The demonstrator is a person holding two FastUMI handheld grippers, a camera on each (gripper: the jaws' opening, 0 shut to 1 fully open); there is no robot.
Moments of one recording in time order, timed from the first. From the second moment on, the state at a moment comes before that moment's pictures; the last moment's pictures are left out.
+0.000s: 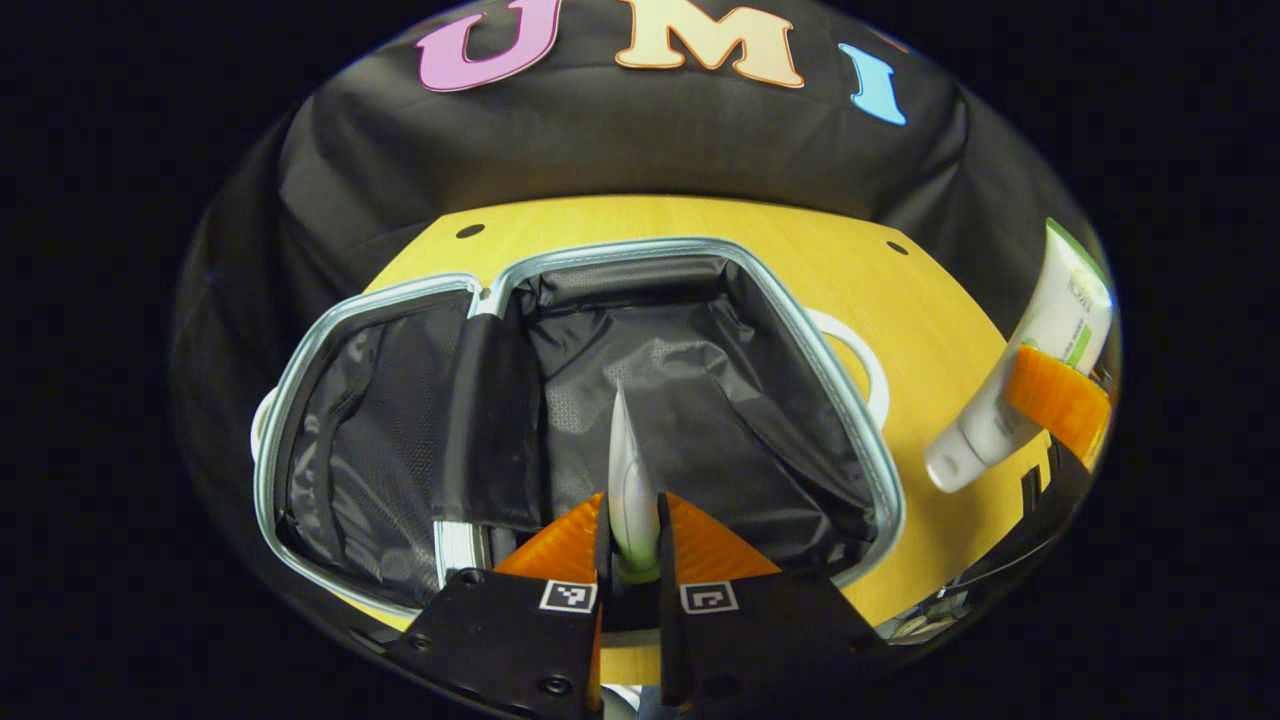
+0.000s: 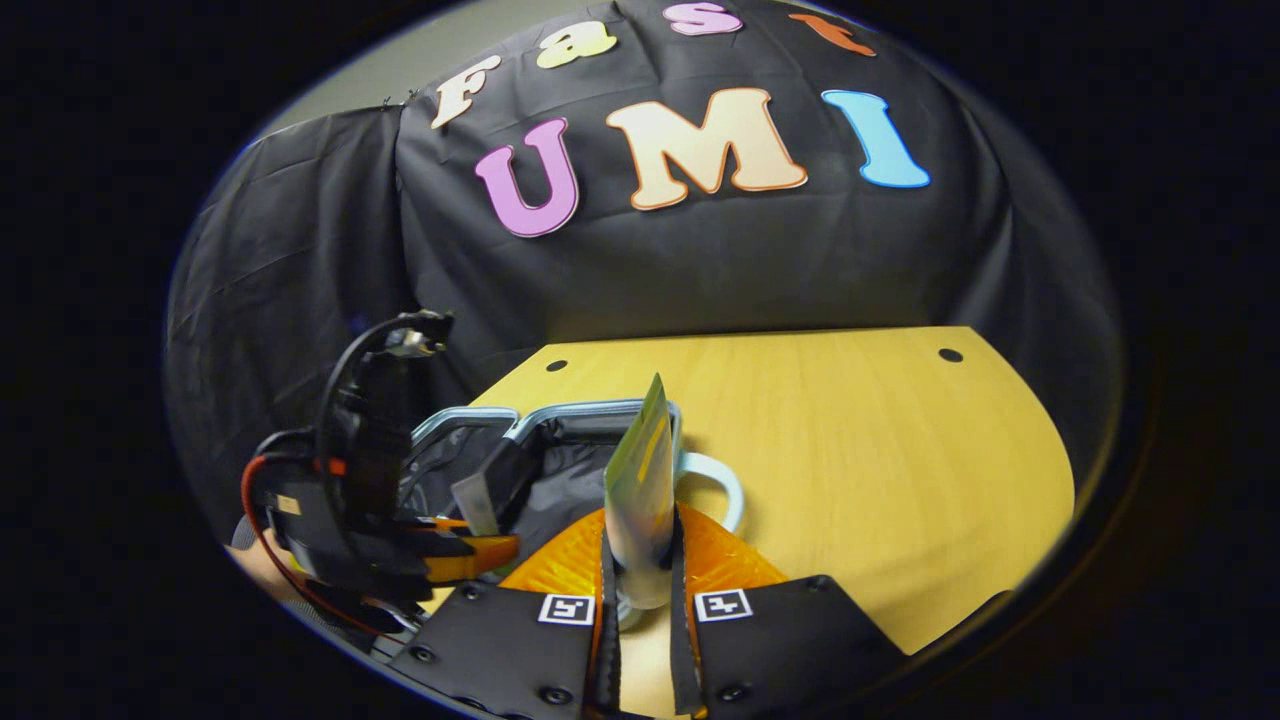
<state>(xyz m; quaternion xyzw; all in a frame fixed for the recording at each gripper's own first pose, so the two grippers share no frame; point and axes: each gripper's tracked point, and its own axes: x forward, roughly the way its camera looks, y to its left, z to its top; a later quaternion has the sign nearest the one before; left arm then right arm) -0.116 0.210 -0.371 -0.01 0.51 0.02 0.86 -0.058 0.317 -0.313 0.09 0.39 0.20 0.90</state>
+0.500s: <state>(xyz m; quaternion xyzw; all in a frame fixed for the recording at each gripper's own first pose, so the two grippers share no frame) -0.096 0.212 -0.360 -0.02 0.47 -0.02 0.88 -0.081 0.362 -0.355 0.07 0.47 0.19 0.86</state>
